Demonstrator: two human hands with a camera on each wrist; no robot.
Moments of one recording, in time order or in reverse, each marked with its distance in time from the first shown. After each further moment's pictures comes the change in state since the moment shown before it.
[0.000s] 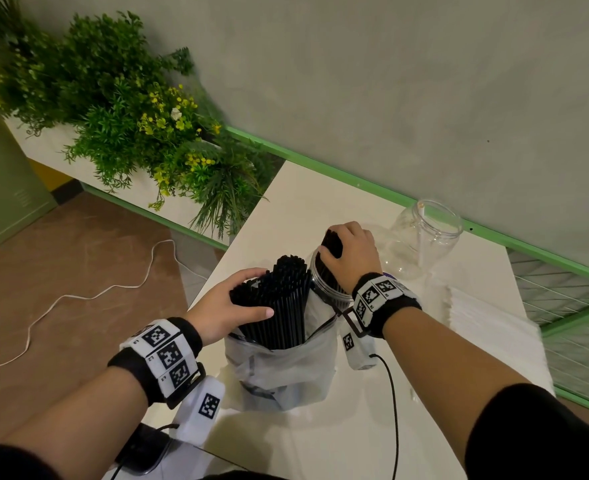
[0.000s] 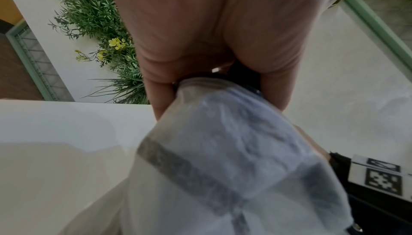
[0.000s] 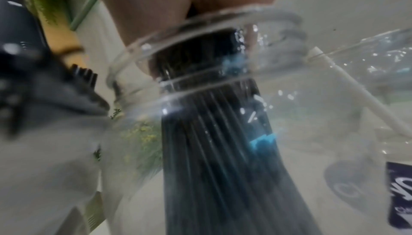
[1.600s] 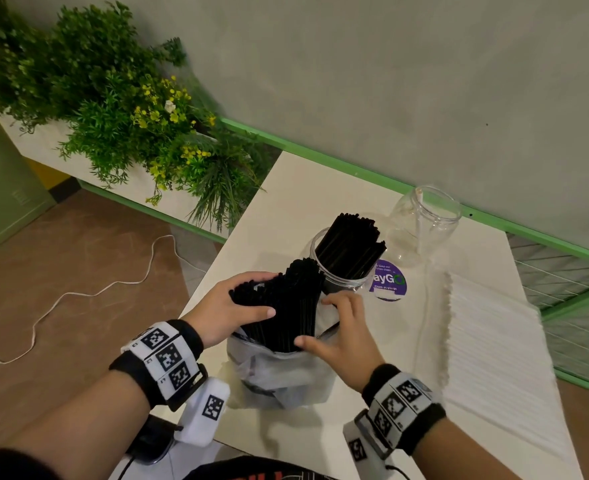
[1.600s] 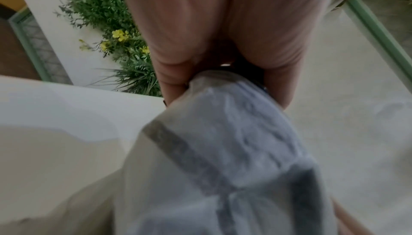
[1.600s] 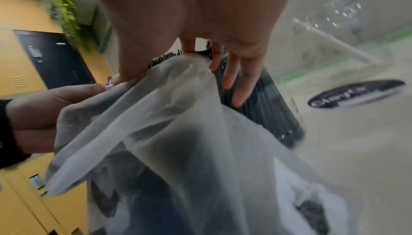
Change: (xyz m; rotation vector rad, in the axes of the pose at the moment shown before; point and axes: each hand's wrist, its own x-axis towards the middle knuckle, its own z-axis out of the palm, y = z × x) left_hand -0.014 0.003 0.011 -0.137 -0.024 0.019; right_hand -0.141 -0.003 0.021 0.474 -0.119 0.016
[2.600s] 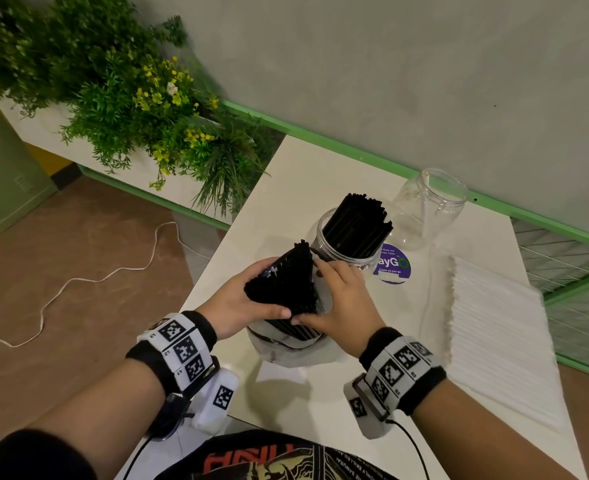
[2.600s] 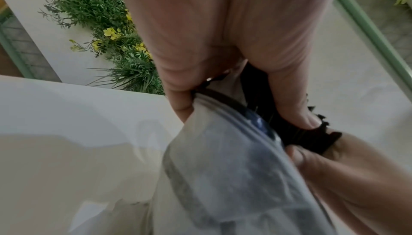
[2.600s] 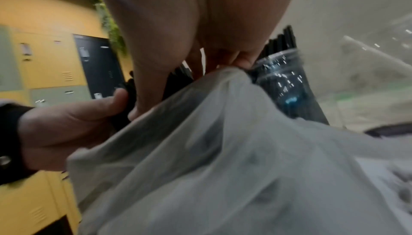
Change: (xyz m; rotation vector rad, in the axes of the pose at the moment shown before) left_hand -0.015 0.001 0.017 -0.158 -0.065 0.024; right_hand 0.016 -0.028 0.001 -0.357 -0.009 -0.200
